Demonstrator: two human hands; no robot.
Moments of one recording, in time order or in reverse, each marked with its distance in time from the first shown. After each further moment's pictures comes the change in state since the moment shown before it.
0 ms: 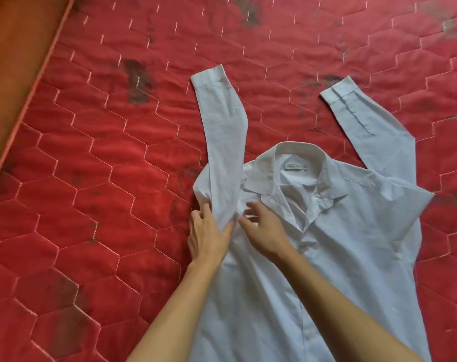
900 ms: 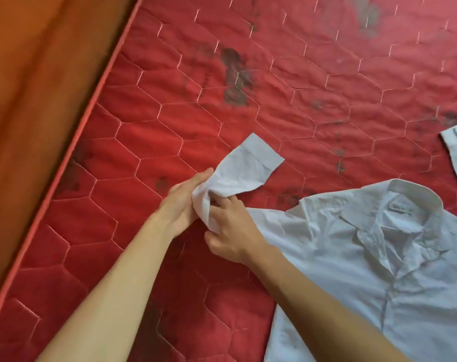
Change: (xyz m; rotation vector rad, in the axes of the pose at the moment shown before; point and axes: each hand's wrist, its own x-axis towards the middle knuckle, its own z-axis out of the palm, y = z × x) left_hand 0.186 -0.175 -0.198 -1.382 -0.552 -0.406; right_hand 0.068 -0.181 0.235 -0.529 -0.135 -0.710
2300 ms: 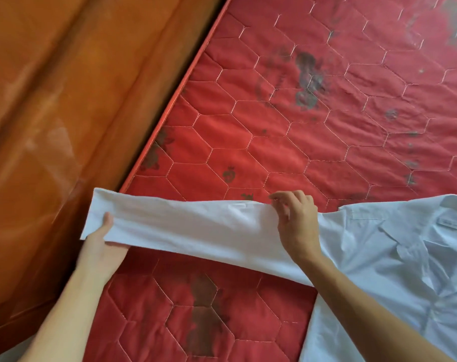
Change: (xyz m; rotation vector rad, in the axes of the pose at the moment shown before) left_hand -0.143 -0.026 -0.243 -0.352 0.468 0.327; right_hand -0.007 -0.003 0.037 -0.043 0.401 0.225
